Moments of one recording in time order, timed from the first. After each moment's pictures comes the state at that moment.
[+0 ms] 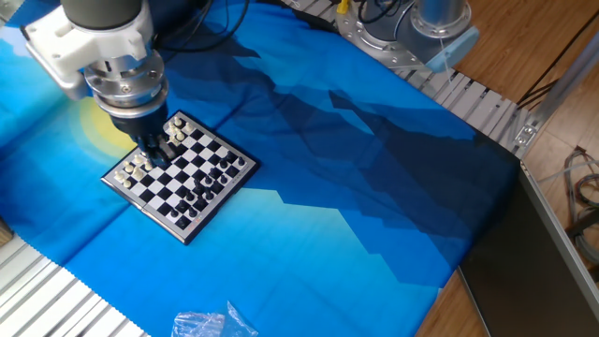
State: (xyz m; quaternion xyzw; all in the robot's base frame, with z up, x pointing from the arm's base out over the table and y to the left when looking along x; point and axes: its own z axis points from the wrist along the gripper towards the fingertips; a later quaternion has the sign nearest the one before) arm 0.631 -0.069 0.135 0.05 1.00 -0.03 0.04
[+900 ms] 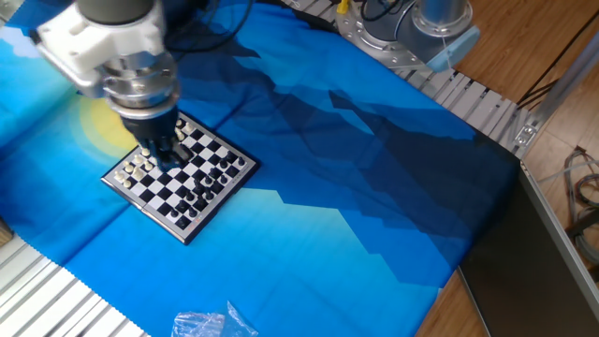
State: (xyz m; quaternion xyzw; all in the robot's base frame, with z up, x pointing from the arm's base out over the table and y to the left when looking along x) arm 0.619 -0.028 0.150 0.04 1.00 -0.02 0.05
